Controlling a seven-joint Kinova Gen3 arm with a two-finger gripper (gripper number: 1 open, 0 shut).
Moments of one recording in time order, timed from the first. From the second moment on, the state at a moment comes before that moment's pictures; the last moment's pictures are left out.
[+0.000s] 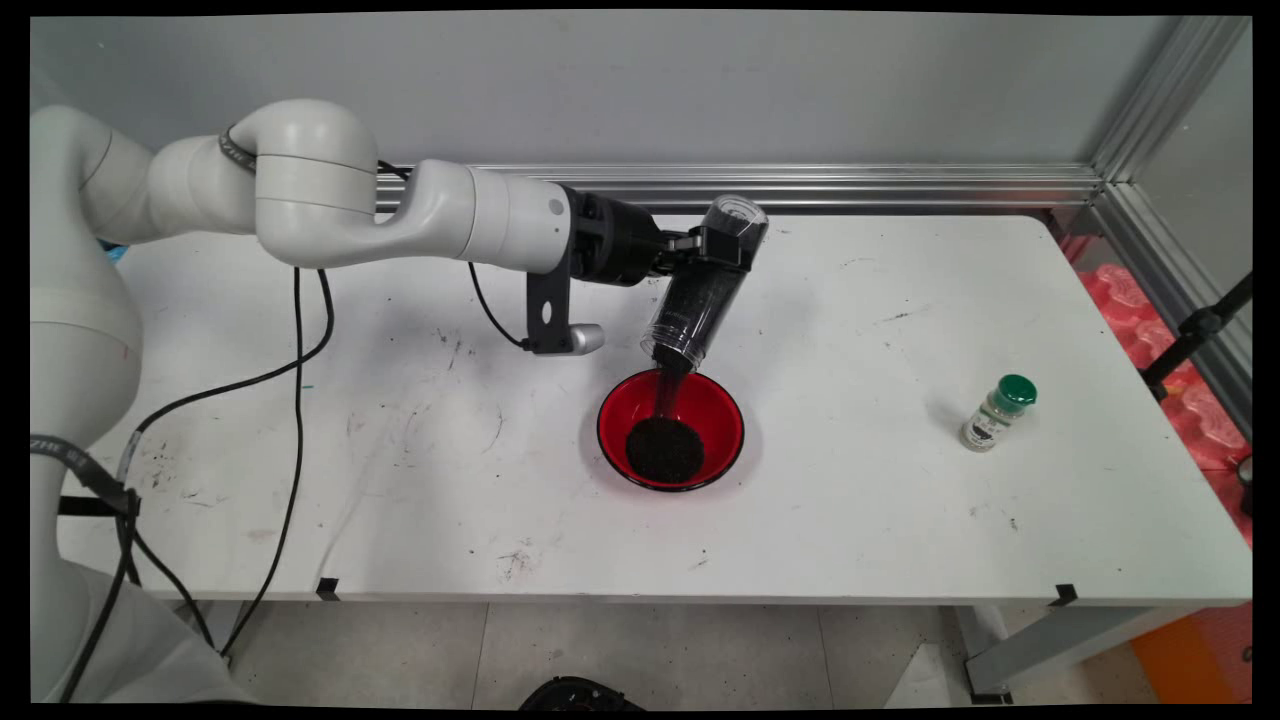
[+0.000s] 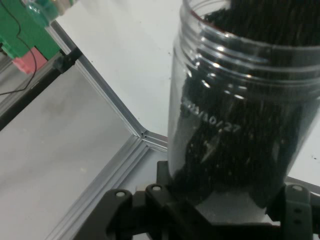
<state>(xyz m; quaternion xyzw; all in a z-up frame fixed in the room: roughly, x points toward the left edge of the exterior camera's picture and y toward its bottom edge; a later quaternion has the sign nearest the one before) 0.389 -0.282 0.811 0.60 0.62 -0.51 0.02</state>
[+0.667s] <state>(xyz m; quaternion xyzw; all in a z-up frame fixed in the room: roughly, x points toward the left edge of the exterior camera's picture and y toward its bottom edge) 0.388 -0.284 0.811 0.58 0.64 -0.51 0.01</state>
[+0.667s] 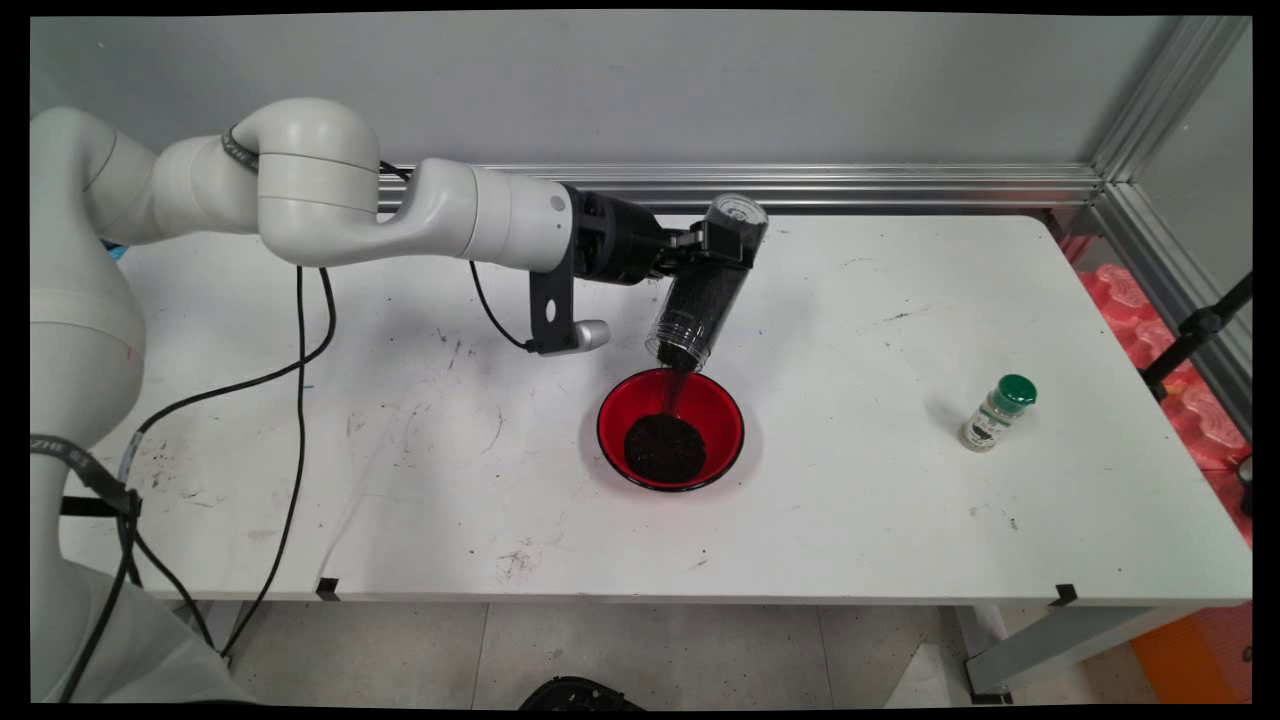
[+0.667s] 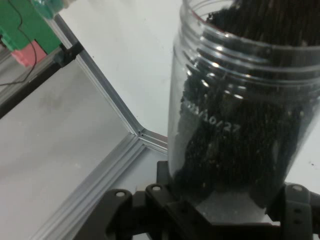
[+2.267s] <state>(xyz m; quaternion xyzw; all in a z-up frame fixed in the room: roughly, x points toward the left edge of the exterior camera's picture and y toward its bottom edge) 0.401 -0.301 0.823 0.41 0.77 -0.47 -0.12</state>
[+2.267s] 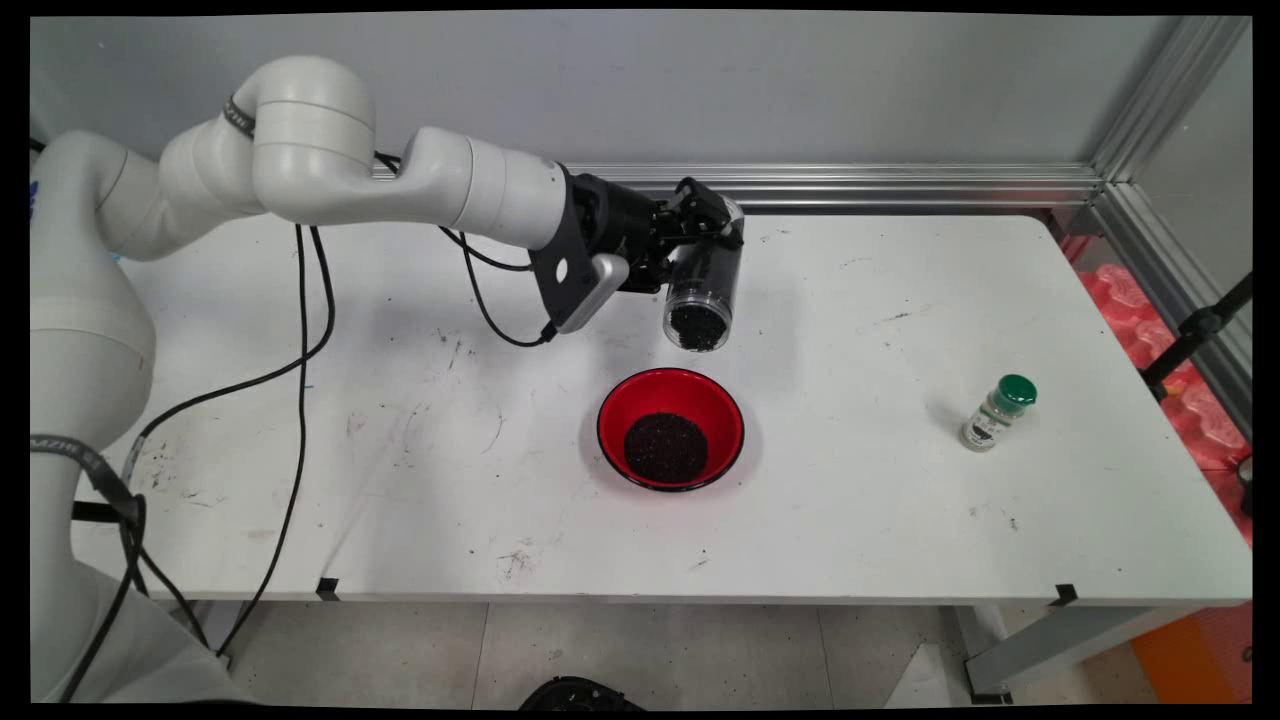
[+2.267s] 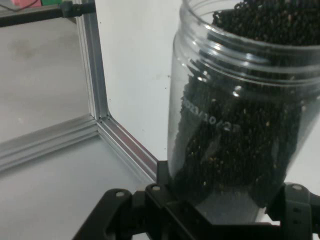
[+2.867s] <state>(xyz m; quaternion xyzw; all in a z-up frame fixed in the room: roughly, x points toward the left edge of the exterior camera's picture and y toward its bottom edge) 0.404 -0.308 0.830 0.35 0.81 -0.43 -0.18</state>
